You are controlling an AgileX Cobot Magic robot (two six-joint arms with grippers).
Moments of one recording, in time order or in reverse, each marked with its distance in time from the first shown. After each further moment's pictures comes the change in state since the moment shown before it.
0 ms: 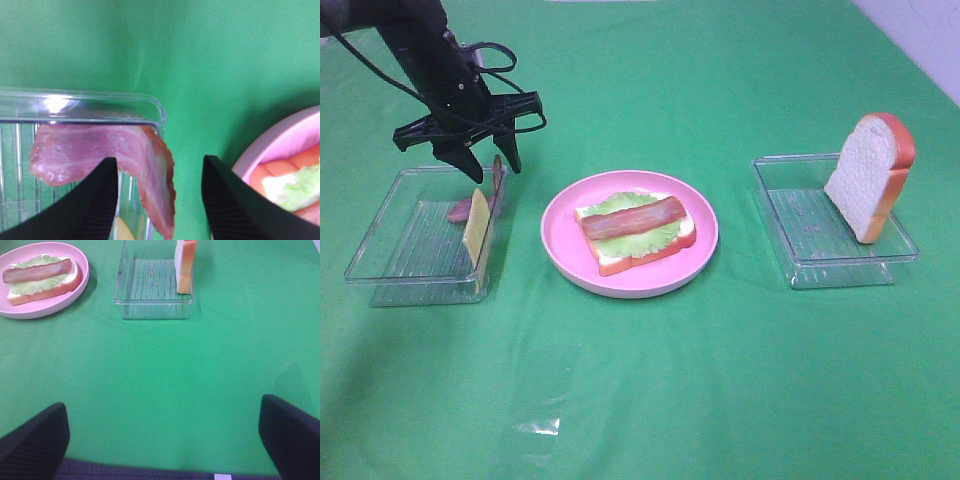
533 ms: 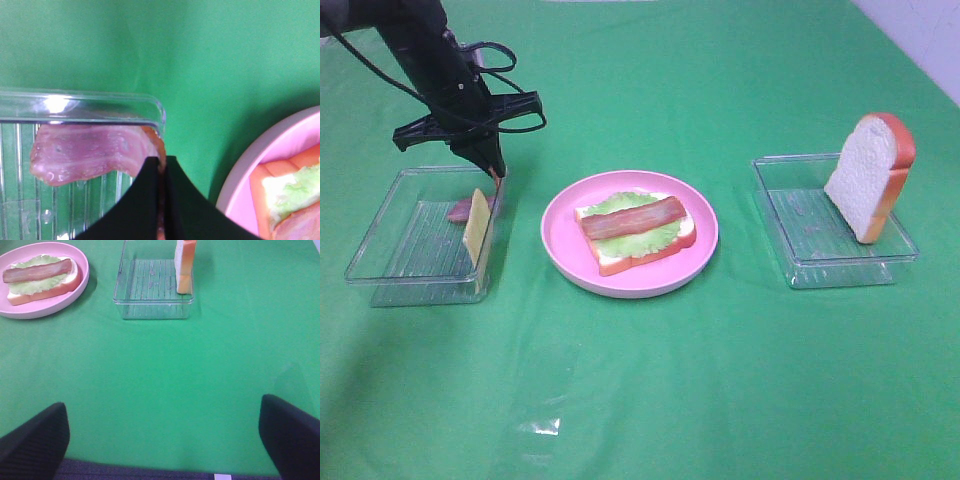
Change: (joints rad) left arm 0.000 0.000 0.000 0.000 0.001 0.000; right arm 0.000 0.000 0.000 0.000 0.000 0.000
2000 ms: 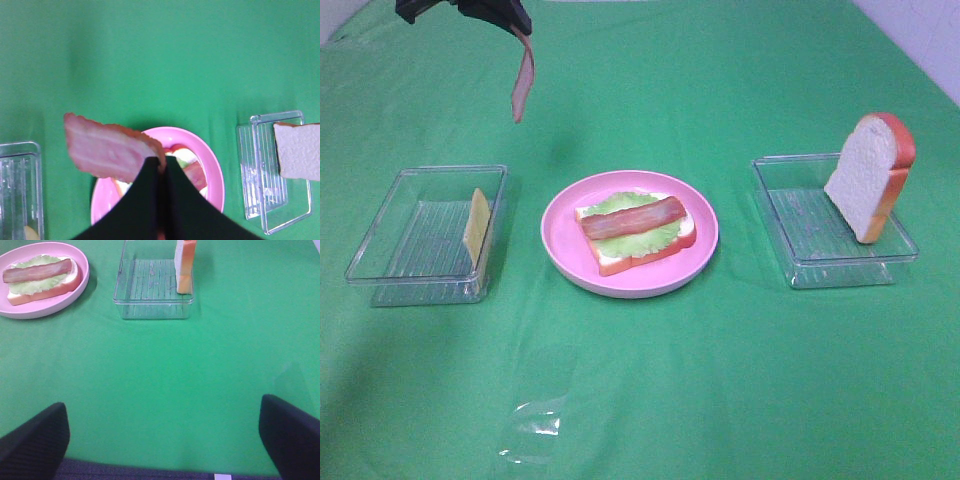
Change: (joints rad) left arm -0.024 -0.137 -0.259 -0.189 0.077 0.045; right arm 0.000 0.000 0.000 0.000 0.000 0.000
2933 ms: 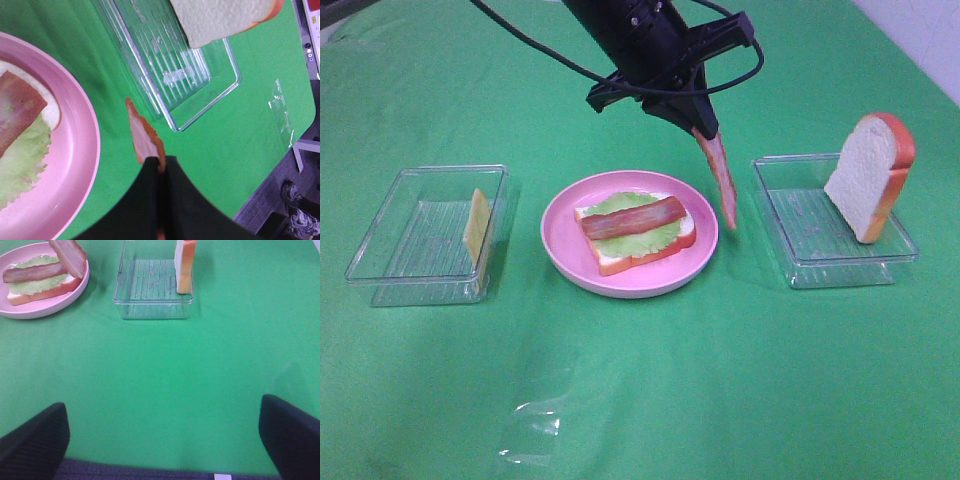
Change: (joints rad) left arm -0.306 0.125 -0.003 -0.176 0.035 0.144; right arm 0.000 0.000 0.000 0.000 0.000 0.000
